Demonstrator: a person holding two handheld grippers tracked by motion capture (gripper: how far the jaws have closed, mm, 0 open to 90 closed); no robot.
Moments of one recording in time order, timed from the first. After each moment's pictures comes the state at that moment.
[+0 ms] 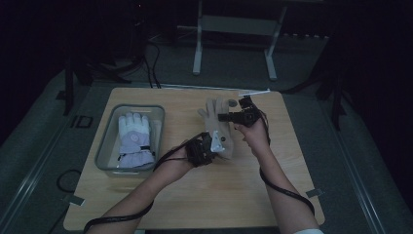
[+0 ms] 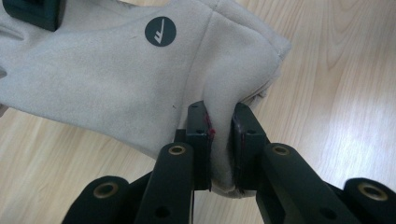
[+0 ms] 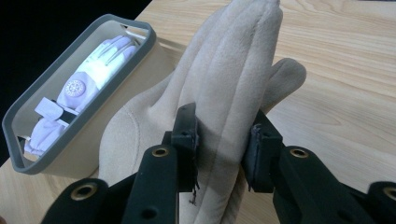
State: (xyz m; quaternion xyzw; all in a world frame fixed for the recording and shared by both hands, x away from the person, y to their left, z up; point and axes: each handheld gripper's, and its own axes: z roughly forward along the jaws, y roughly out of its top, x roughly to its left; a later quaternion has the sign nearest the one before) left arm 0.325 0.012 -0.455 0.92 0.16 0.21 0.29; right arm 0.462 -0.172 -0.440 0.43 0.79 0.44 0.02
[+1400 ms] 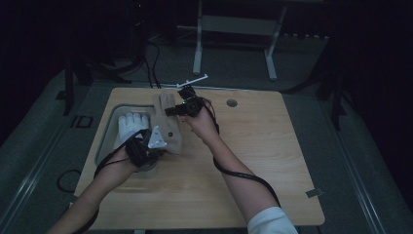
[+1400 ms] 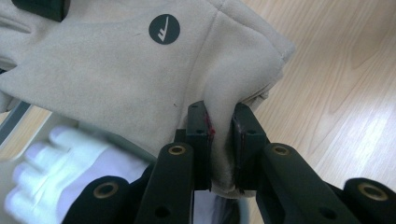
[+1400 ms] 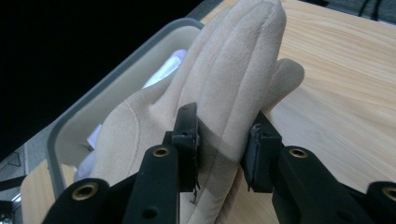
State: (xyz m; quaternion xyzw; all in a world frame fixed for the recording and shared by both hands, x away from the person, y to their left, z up) left arm 0.300 0.157 -0.441 0.90 0.25 0.23 0.27; right arm 0.469 0.000 -0.422 0.34 0.84 0.42 -0.01
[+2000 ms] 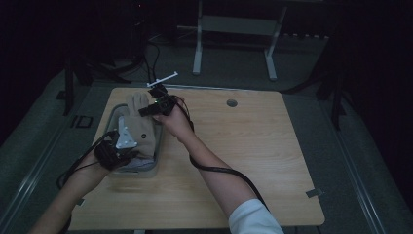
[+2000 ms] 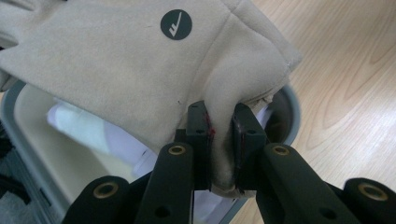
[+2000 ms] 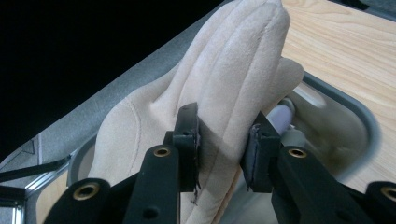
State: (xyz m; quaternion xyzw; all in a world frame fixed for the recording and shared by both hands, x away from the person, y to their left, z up) left arm 0.286 0.224 -0.446 0.89 0.31 0.24 0.25; right arm 0.466 0.079 -0.424 0.30 0.86 0.41 -0.03
